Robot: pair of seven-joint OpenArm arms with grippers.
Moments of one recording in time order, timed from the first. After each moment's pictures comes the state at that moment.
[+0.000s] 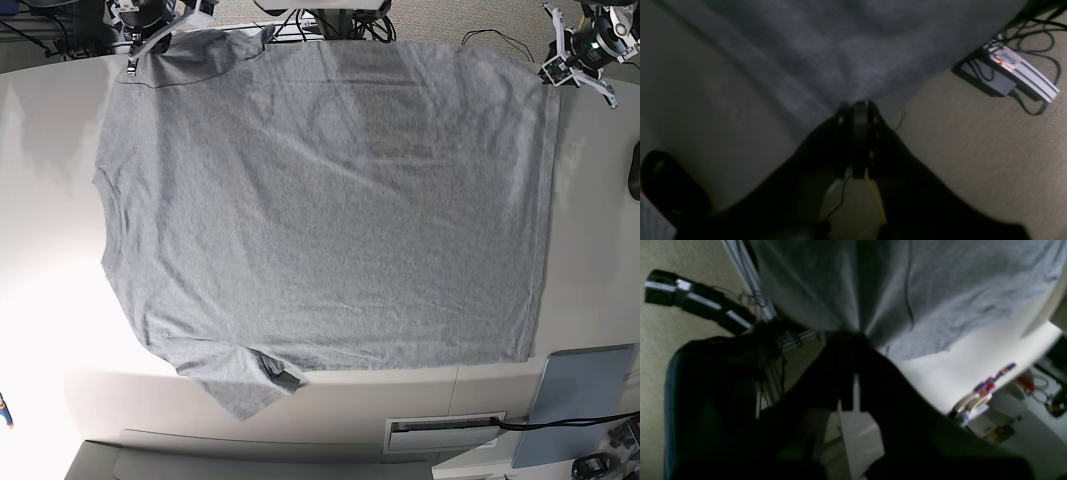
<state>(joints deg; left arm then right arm) 47.7 -34.0 -23.8 98.1 15.4 -42.4 -1.9 -55.7 40.0 -15.2 126.1 -46.2 21.0 -44.4</state>
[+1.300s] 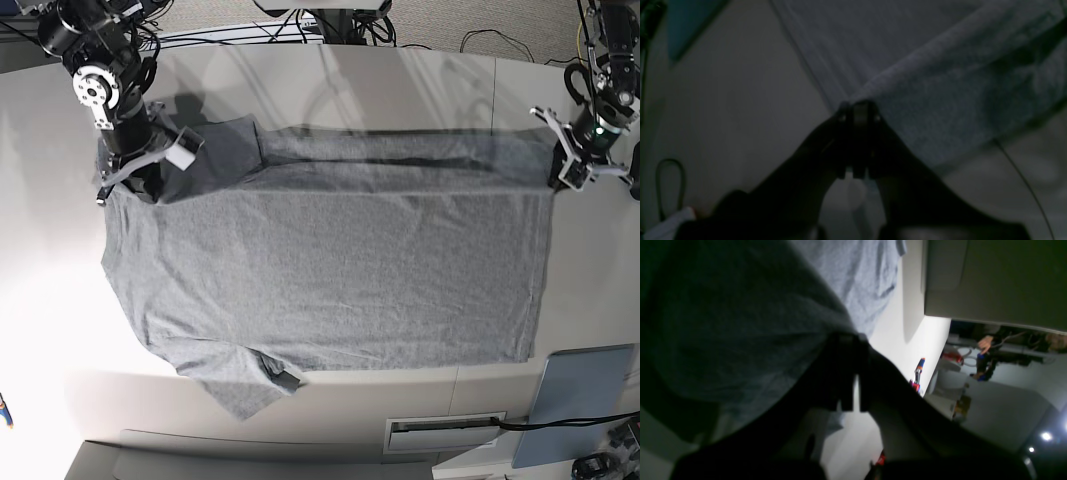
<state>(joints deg) 24.7 -29.0 -22.1 96.7 -0.2 -35.1 11.5 -23.3 43.6 -15.6 117.2 -35.7 11.5 -33.9</state>
